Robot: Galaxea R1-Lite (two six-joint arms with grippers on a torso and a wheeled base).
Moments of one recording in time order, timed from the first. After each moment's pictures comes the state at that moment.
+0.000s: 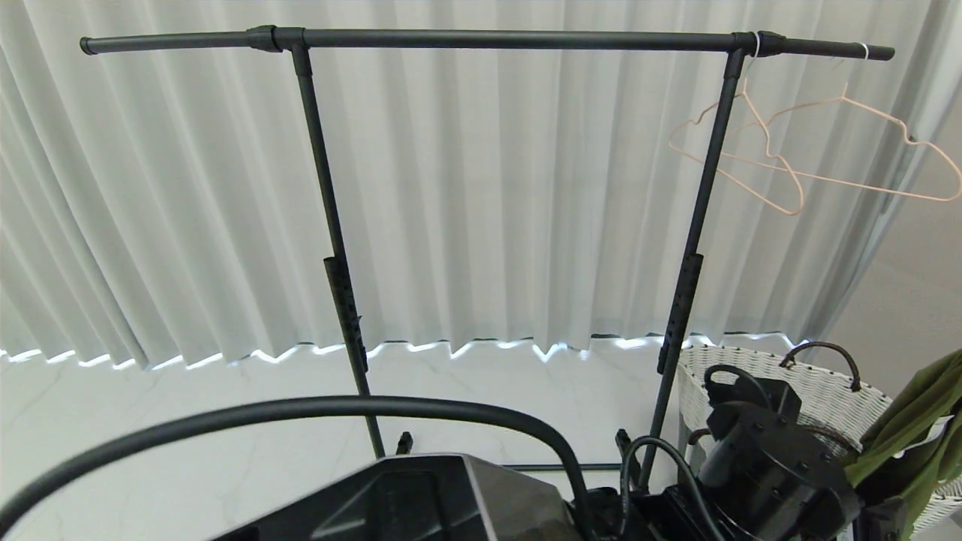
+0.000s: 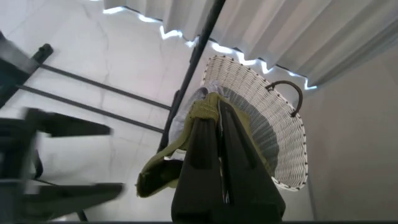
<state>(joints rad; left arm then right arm) -1.16 2.42 -1.56 -0.57 -0.06 -0.57 0.01 0.91 -0.81 0.26 0.18 -0.32</state>
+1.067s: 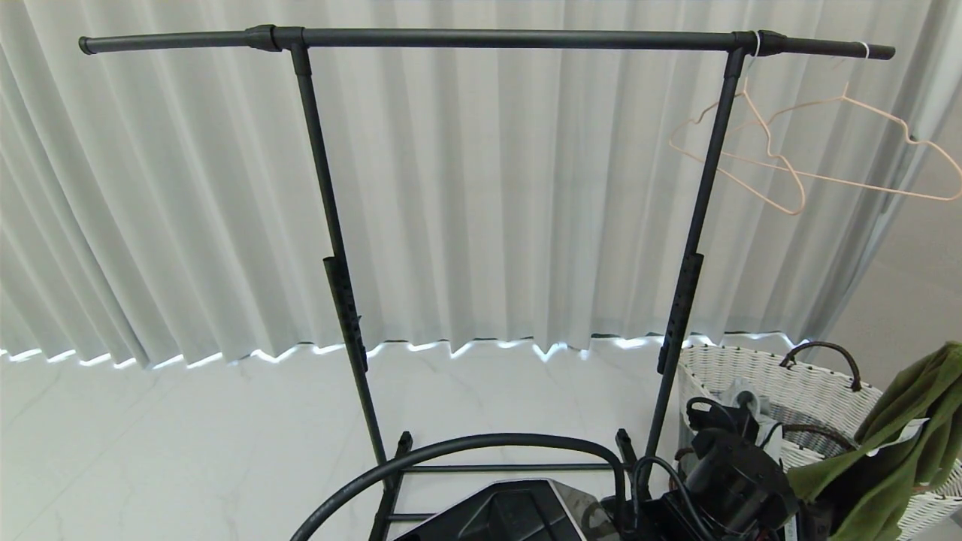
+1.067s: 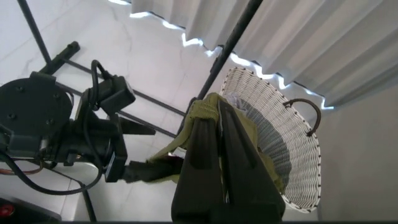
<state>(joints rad) -1.11 2.71 -1.81 -0.54 -0.05 -0.56 0.13 0.91 -0.81 0.26 0.18 -0.32</state>
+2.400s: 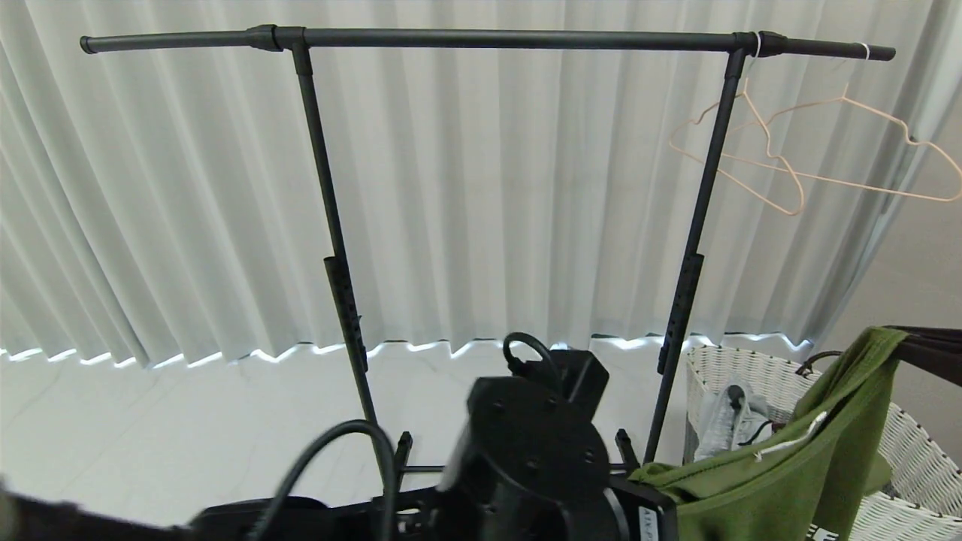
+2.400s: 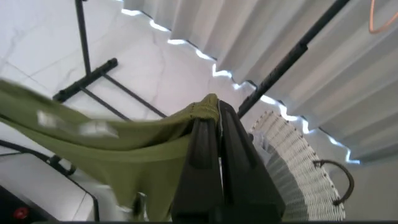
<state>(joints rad) -1.11 1.78 -0.84 -0.54 0.06 -0.58 0.35 0.98 -0.77 0.09 0.17 -0.32</state>
